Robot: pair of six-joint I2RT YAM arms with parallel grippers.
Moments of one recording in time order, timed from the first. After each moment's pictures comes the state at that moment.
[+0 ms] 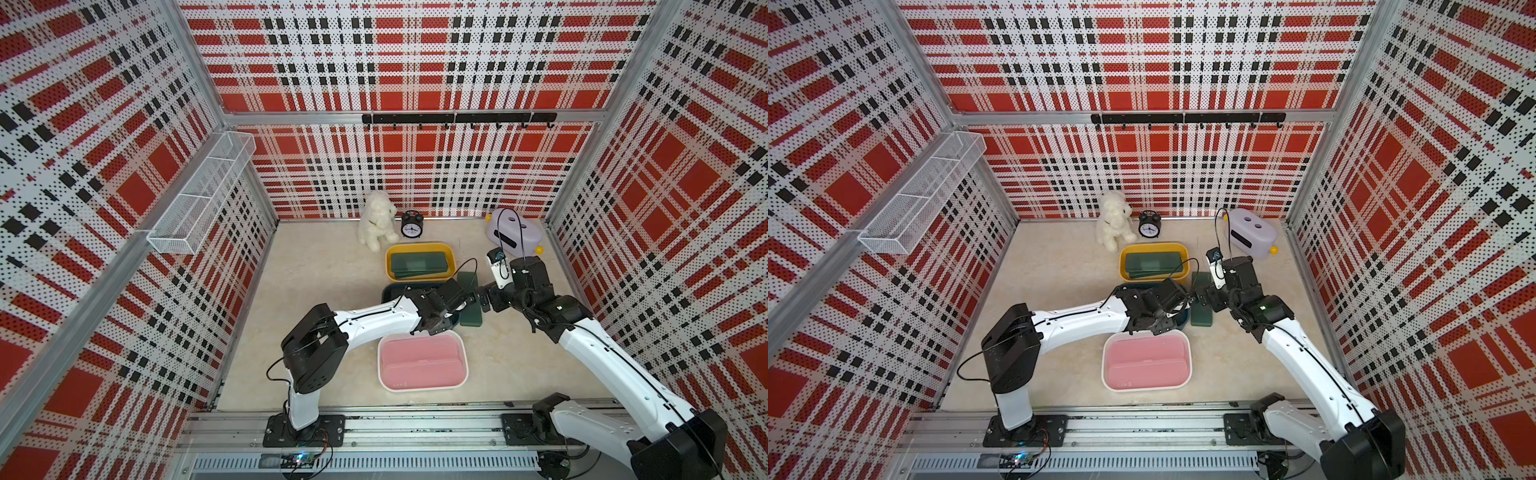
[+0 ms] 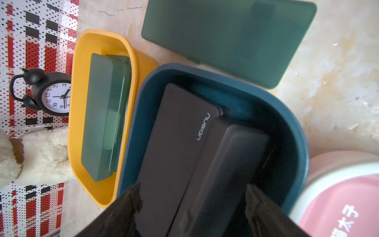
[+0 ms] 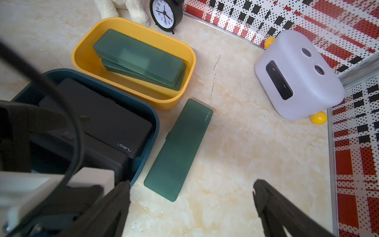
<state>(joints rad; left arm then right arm) -1.02 1.87 1.40 -0.57 -0.40 0.37 0.40 1.07 0.94 -0.55 0.11 -0.10</state>
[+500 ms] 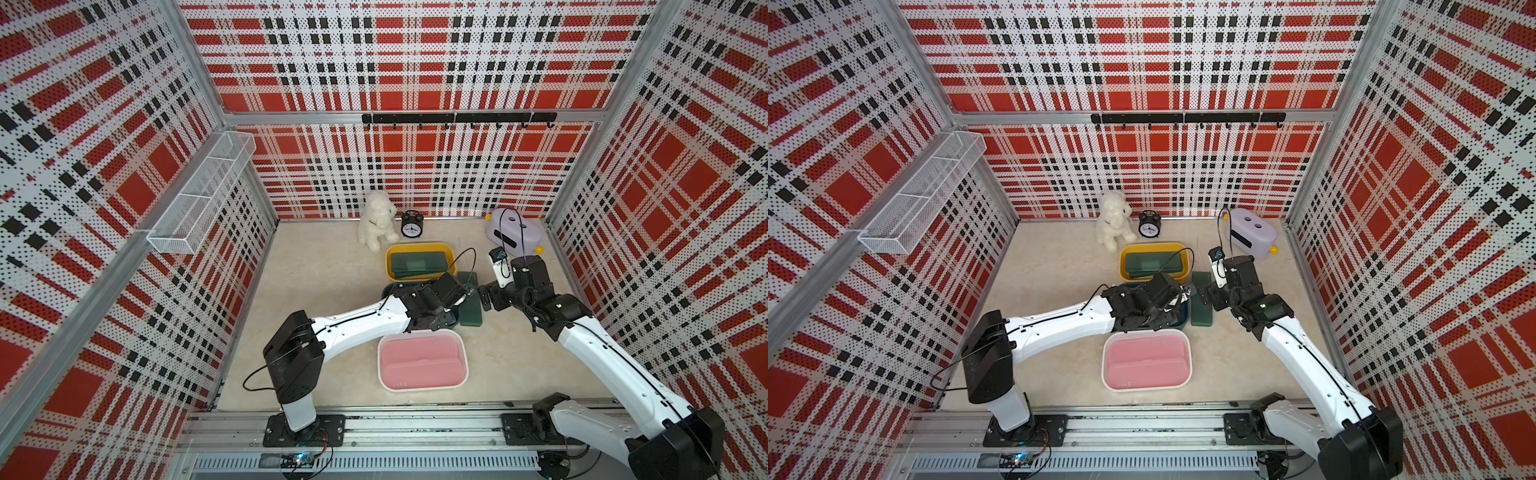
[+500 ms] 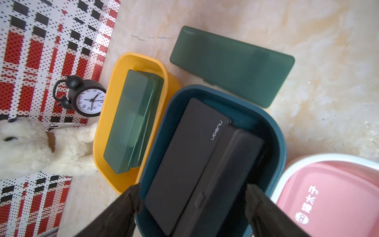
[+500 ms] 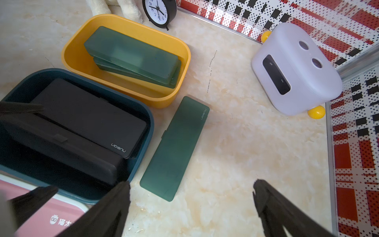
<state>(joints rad) -1.02 1.73 1.39 -0.55 -0.39 0.32 0.37 1.09 0.93 -0.55 0.12 -0.08</state>
